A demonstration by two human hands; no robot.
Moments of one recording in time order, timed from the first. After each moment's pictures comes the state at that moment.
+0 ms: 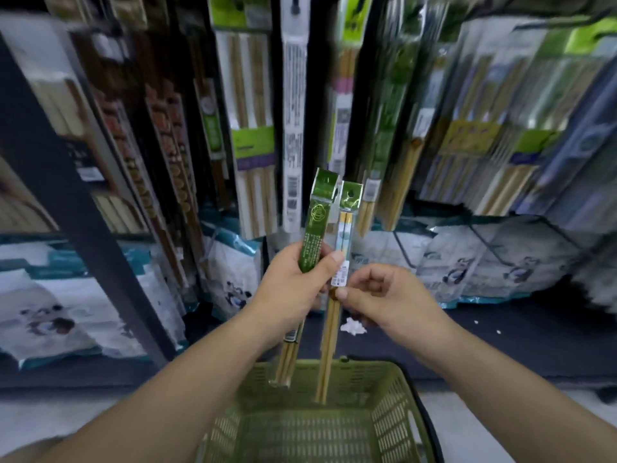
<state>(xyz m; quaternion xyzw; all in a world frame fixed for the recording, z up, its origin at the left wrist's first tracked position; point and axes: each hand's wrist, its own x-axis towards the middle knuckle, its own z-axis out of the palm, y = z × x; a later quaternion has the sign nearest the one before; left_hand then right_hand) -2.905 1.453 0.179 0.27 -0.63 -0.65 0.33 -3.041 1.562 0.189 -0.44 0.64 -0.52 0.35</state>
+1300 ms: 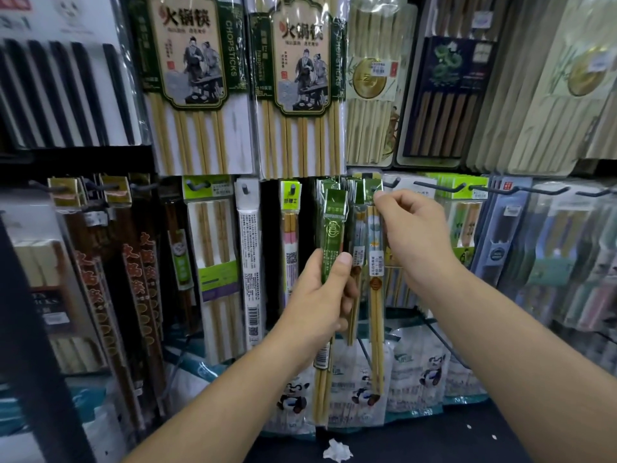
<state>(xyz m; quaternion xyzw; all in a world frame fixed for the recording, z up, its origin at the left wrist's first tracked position) -2.999 1.446 0.307 0.14 -0.65 -0.66 0.35 -3.129 1.507 0.387 -0.39 0.60 -0.70 -0.01</state>
